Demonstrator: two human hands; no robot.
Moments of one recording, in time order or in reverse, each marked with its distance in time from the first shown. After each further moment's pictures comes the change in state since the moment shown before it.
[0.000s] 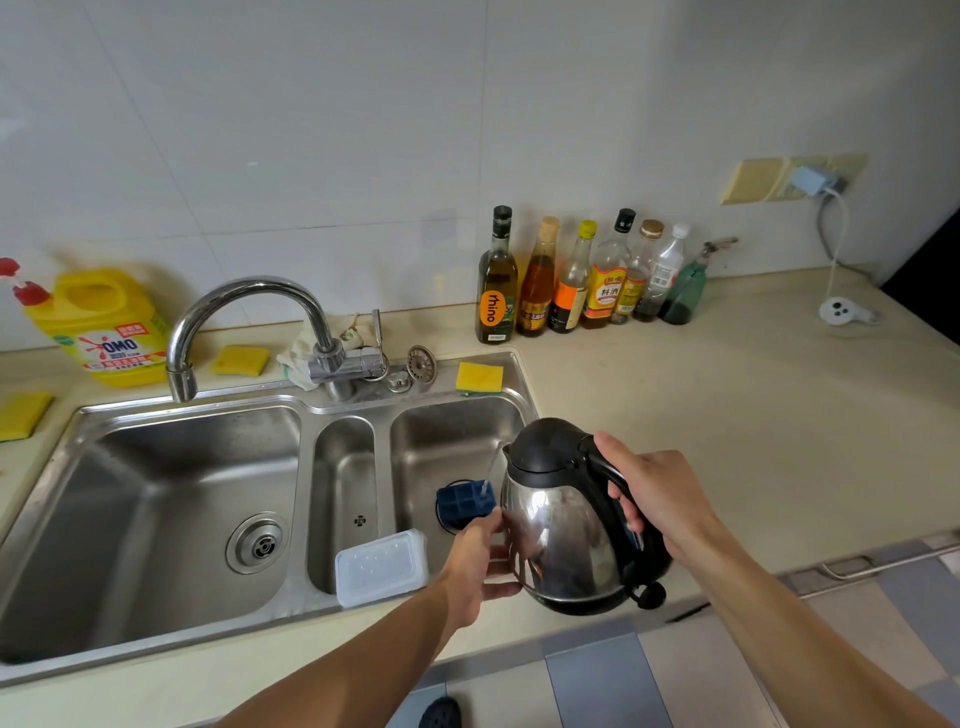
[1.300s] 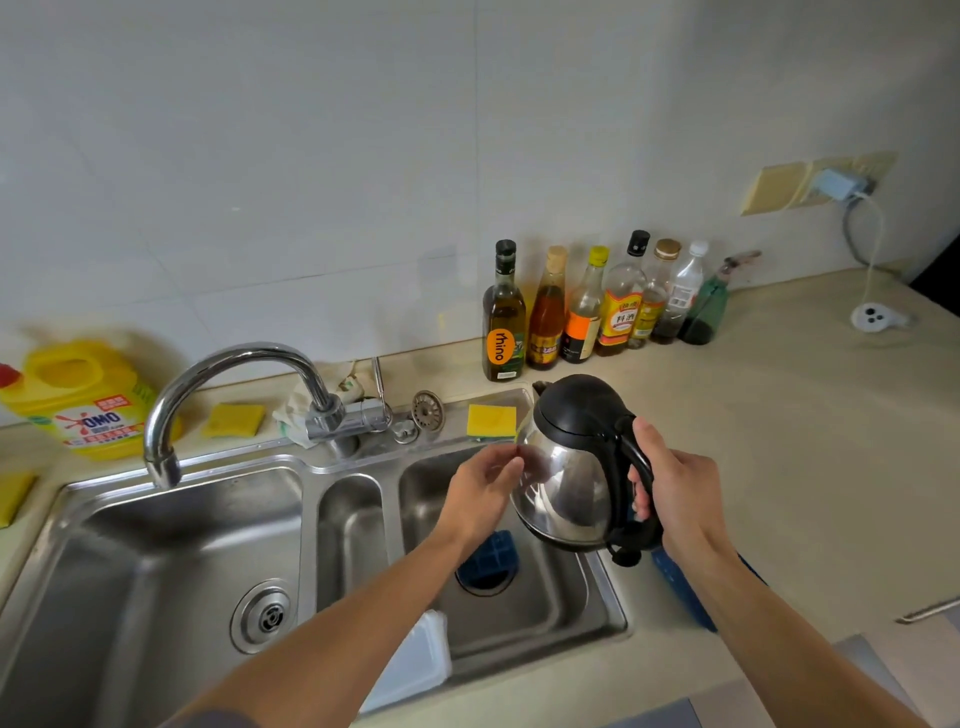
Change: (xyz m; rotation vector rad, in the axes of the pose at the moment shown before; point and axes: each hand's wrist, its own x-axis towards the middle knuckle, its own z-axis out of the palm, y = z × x) left_hand 0.051 0.146 0.001 0.429 -0.095 0.701; right_hand 0.086 -0.022 0.027 0.316 0.216 -0.156
